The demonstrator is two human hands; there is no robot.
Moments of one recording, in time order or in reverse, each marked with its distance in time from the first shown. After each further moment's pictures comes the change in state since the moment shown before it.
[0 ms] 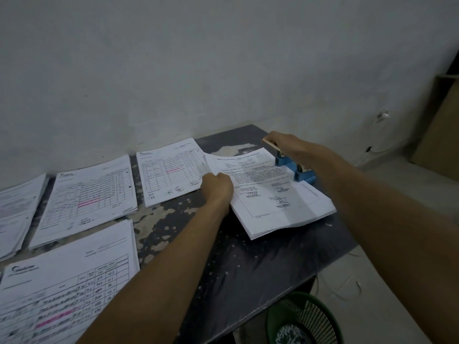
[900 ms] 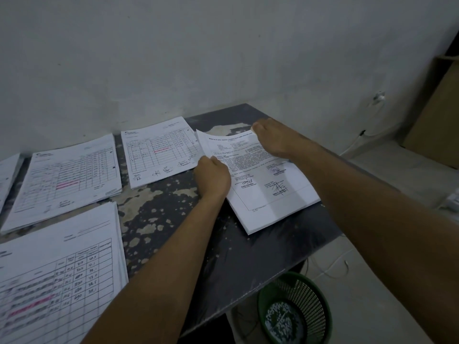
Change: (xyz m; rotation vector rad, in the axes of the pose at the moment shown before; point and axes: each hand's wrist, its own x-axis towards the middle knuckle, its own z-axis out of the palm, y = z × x) left_hand -0.004 -0.023 0.012 0.278 0.123 0.244; right_hand 0.001 0.015 0.031 -0.369 0.095 -0.180
